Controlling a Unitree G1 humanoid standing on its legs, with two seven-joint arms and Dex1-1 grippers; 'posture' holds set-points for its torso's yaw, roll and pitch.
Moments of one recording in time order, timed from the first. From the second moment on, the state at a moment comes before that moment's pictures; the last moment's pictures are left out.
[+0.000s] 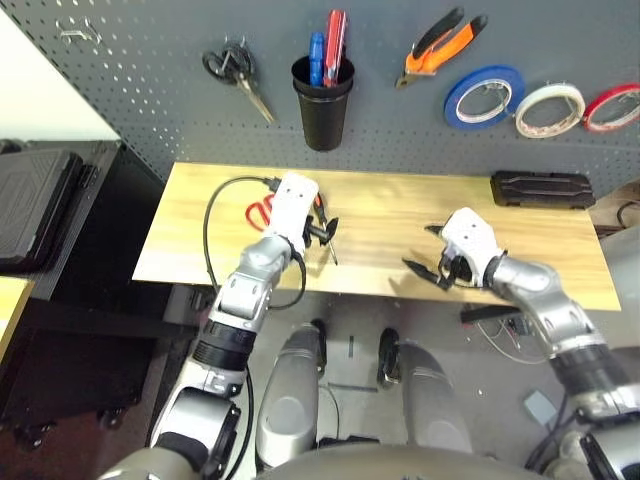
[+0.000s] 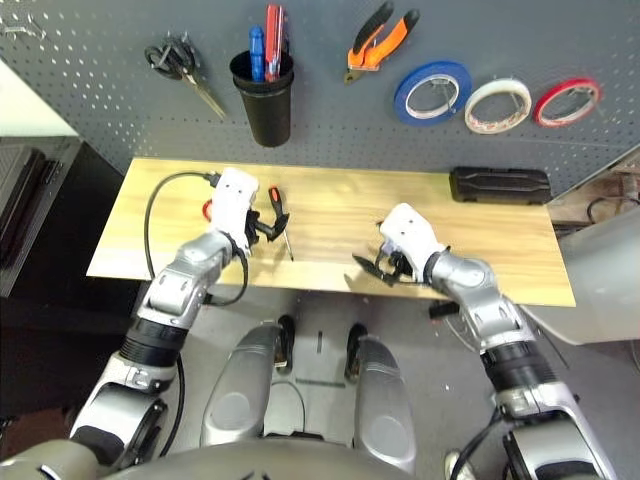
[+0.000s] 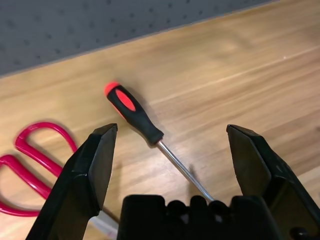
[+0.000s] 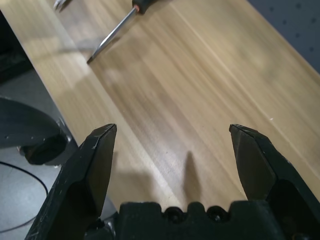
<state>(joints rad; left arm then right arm) -0.48 0.10 -0.17 0.19 -0.02 0.60 -0.18 -0.23 -0.49 0.16 0.17 0.02 0.12 0.71</state>
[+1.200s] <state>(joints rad) -0.96 -0.02 0.04 1.22 -0.01 0.29 0.00 -0.12 -0.50 0.19 -0.08 -0.04 0.25 0.66</state>
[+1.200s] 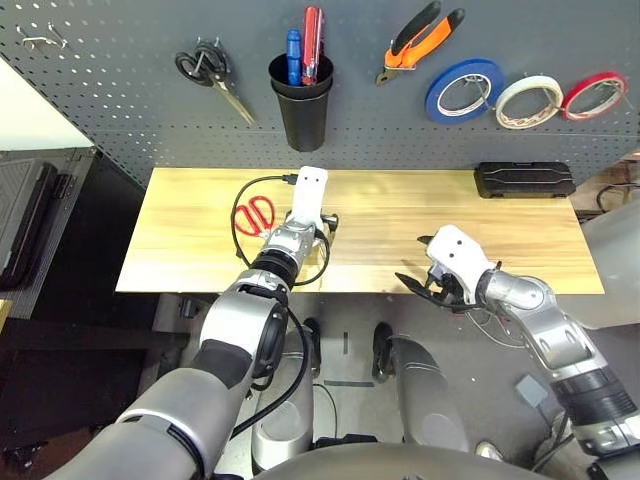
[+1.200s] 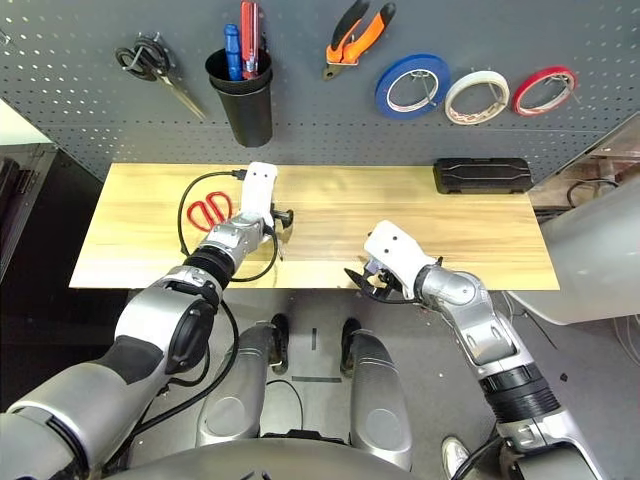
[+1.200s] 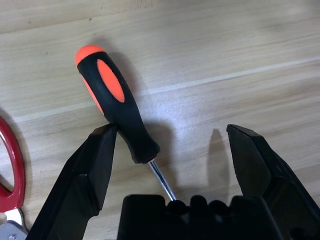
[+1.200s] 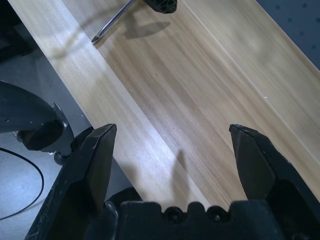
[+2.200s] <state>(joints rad) -0.91 -0.01 0.07 1.19 0.00 0.33 0.04 -0.18 -0.50 0.19 -0.07 -0.04 0.24 0.66</state>
